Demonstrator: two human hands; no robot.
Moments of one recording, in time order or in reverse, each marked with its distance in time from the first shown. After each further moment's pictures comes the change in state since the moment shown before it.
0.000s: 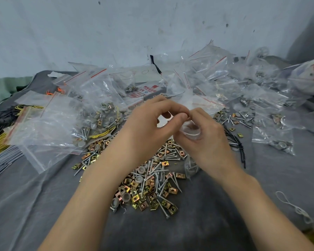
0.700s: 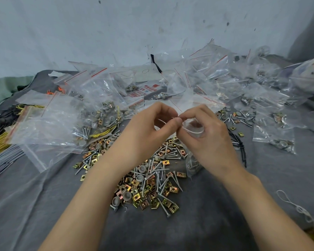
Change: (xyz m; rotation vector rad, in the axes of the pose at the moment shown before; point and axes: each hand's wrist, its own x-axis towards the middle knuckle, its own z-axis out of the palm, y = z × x) left_hand -0.002 -0.019 0.007 -0.151 -0.058 -0.188; right_hand 0.001 0.009 0.001 0.000 0.061 -0.036
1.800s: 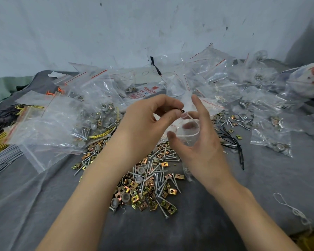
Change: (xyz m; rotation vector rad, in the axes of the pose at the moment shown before) left_hand 0.001 0.019 -0.008 0.046 0.110 0.104; right_hand -0.017 -0.007 0.012 0.073 0.018 0.135
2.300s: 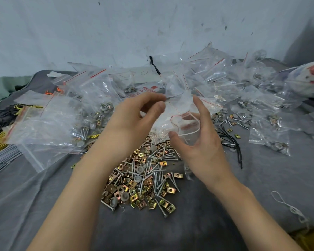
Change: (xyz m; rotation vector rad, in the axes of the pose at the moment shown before) left_hand 0.004 -0.017 -0.010 0.088 0.057 -0.074; right_hand 0.000 0.006 -0.001 0.029 -0.005 0.047
